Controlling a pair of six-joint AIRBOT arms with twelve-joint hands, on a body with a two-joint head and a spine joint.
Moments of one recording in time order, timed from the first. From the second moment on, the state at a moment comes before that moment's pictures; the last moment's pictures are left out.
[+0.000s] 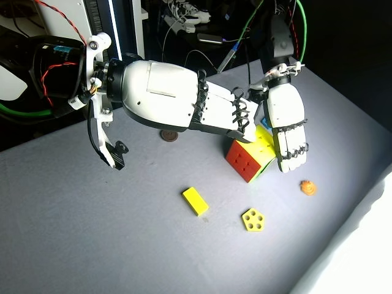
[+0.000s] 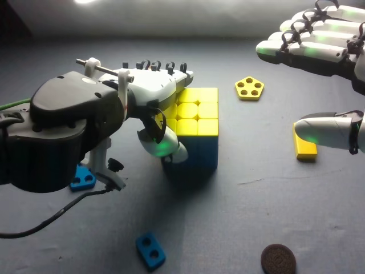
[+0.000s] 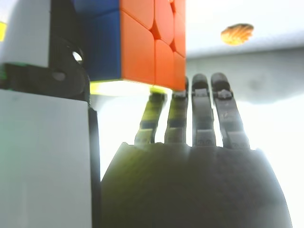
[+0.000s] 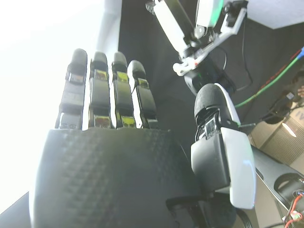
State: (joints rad) left arm 0.33 -1.21 1.03 -1.59 -0.56 2.34; right arm -0.57 -0.67 0.75 -0.11 0.73 -0.91
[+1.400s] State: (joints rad) left arm 0.33 -1.22 1.03 -1.56 -0.56 2.33; right arm -0.60 -0.67 0.74 -0.11 0.77 -0.94
